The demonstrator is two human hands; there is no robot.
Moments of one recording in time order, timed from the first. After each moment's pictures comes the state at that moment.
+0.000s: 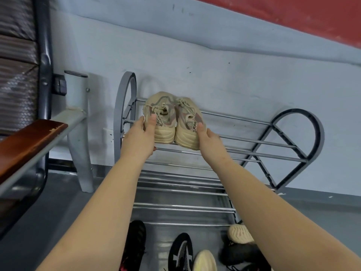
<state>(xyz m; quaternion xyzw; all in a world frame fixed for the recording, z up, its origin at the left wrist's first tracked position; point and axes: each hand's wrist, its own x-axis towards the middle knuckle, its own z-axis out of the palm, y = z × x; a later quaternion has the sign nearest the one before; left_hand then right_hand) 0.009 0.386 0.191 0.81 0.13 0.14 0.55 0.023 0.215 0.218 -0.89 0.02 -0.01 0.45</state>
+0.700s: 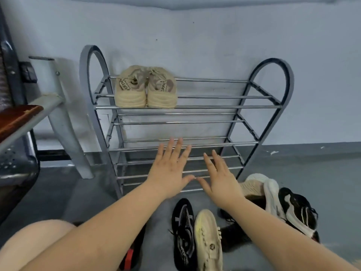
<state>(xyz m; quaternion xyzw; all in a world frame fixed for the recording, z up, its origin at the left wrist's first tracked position) -0.089 0.271 0.101 0.98 -0.19 -0.01 -0.01 -0.104 0.094 0.064 -0.99 -0.09 -0.01 0.13</state>
